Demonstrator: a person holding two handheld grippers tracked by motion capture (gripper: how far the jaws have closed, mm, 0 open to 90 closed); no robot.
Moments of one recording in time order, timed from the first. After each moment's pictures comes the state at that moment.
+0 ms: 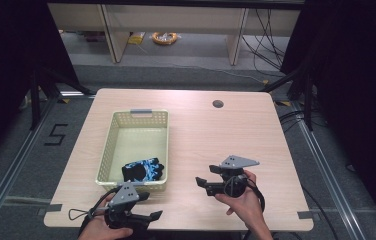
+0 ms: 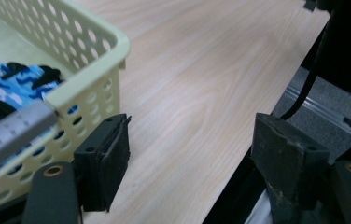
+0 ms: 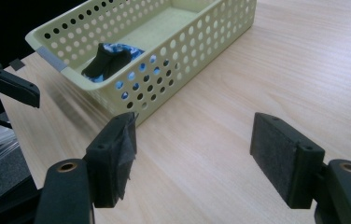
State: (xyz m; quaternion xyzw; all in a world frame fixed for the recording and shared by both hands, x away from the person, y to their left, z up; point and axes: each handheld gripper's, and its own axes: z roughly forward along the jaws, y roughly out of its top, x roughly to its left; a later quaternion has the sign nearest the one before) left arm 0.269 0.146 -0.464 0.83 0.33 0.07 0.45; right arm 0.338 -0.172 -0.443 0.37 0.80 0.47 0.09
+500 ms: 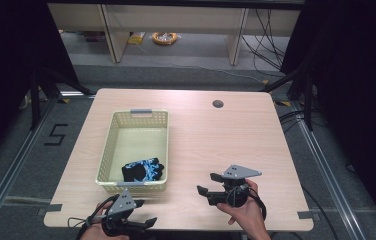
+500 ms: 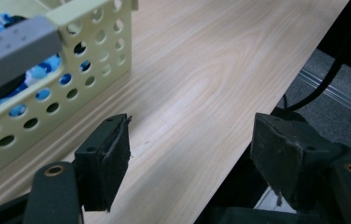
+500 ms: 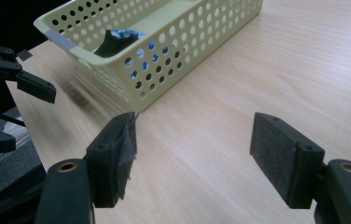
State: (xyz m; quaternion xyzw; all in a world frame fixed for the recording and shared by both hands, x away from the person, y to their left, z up) left arm 0.260 0.158 -0.488 0.84 0.34 0.08 0.42; right arm 0.318 -0.177 -0.457 0.38 0.79 0.47 0.08
